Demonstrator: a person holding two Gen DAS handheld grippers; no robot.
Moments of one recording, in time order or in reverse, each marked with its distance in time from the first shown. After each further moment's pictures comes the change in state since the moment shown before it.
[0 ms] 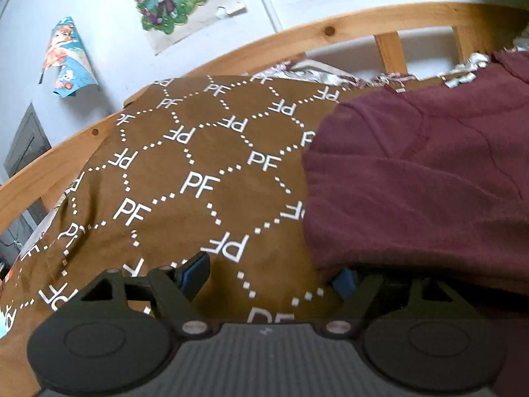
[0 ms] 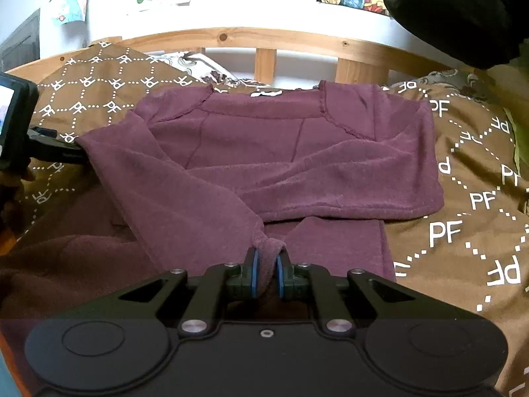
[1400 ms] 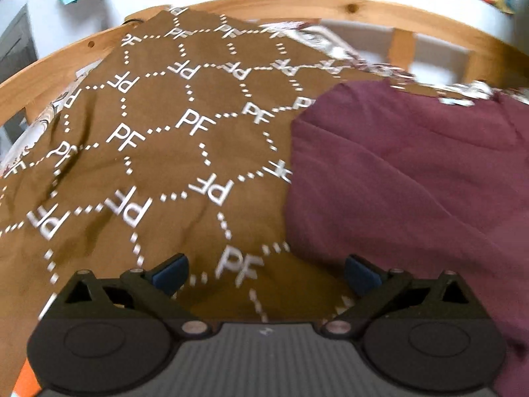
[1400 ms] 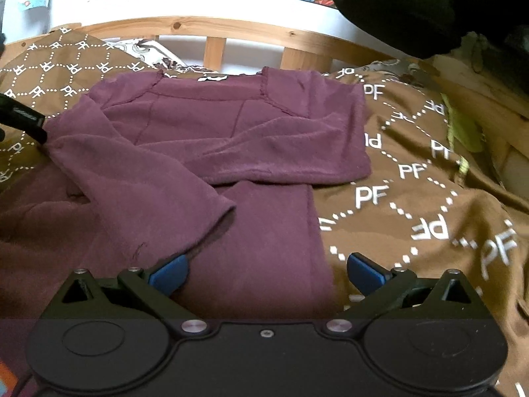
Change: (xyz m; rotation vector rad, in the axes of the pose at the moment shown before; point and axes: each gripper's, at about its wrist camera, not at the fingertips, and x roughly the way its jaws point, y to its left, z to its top) left arm -0.029 0.030 0.008 -0.226 0.226 -0.204; right arm -0.037 -0.011 -0.031 0.001 0.019 -0.196
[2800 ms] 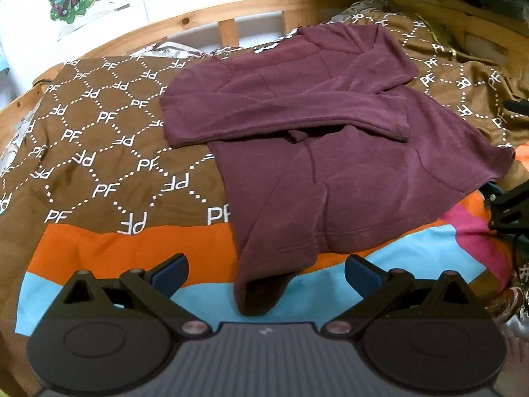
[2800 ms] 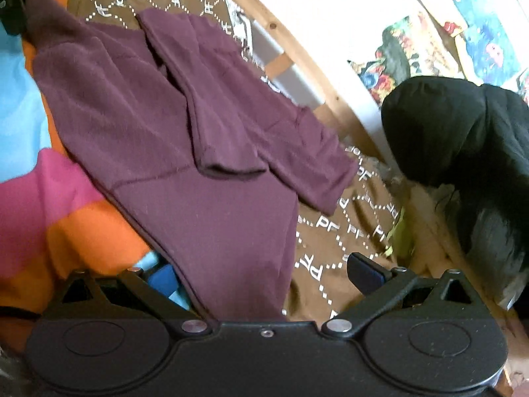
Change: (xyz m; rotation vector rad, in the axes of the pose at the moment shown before) left arm -0.142 -0.018 -0.149 0.414 -0.051 -0.278; right arm -0.070 0.070 -0.077 -0.655 -0.120 -0.281
